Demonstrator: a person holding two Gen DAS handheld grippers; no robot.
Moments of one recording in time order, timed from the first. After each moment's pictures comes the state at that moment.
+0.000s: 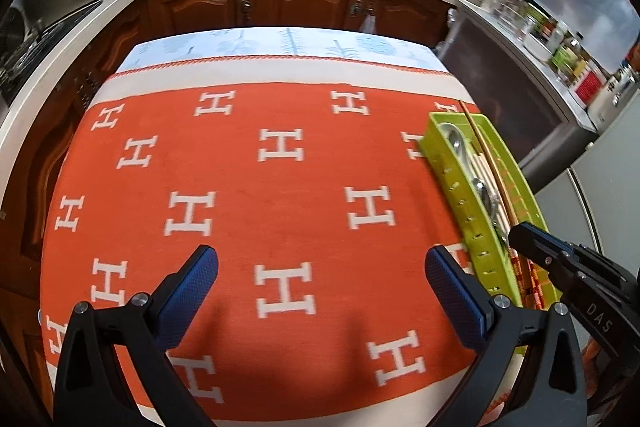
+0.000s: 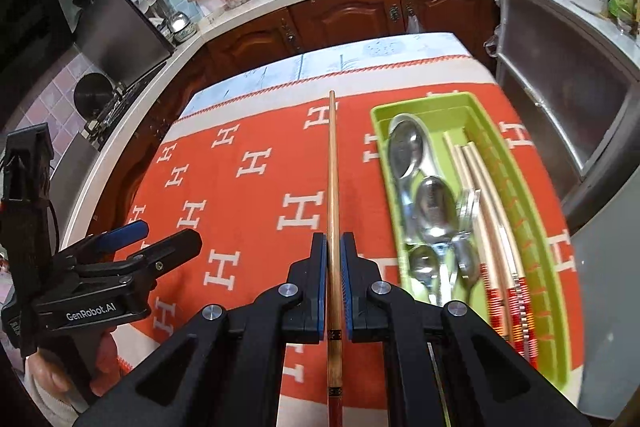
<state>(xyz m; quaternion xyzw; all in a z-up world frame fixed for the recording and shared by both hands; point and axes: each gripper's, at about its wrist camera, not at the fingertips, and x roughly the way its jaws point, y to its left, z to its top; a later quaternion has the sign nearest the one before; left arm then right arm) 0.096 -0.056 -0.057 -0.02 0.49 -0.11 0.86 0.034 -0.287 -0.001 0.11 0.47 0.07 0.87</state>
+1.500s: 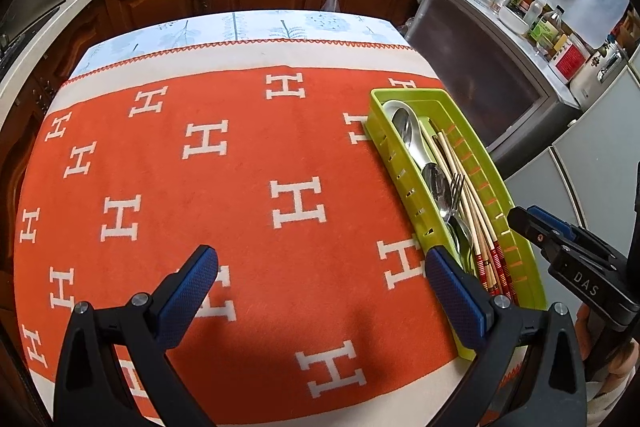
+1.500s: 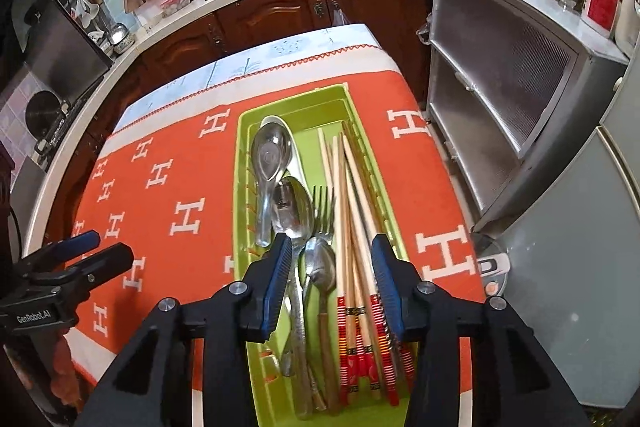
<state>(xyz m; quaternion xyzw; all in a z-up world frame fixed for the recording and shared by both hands) 0.105 -0.116 -0.065 -0.02 0.52 -0.15 0.84 0.024 -0.380 -0.019 0.11 0.49 -0.03 0.86</state>
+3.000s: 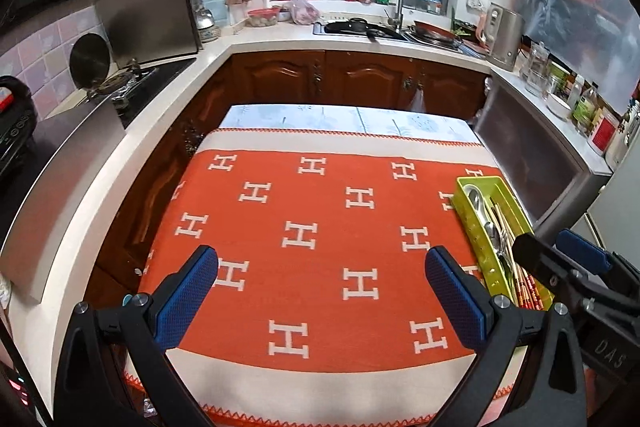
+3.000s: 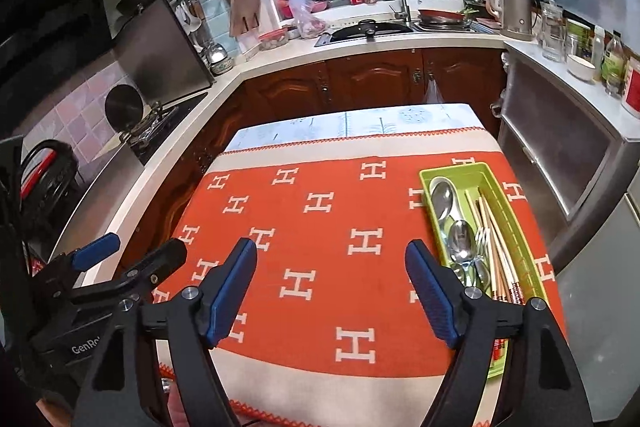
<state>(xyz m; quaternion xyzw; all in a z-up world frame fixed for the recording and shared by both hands) -0.003 0.009 0.048 -0.02 0.38 0.00 0.92 -0.058 -0.188 0.134 0.08 0.39 0.09 0.91</state>
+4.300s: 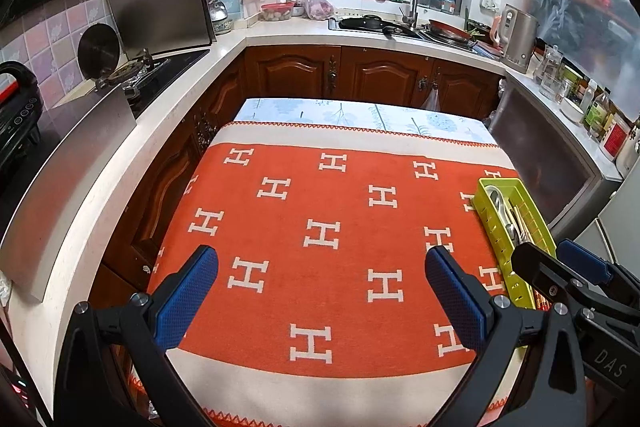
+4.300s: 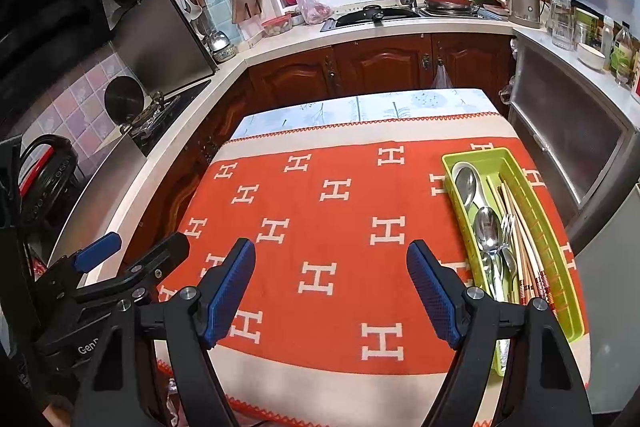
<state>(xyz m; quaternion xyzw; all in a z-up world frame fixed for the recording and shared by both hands) 0.006 0.029 0.033 -0.02 0.39 0.02 0.92 -0.032 -0.171 0.110 0.08 0.42 0.10 0.90</state>
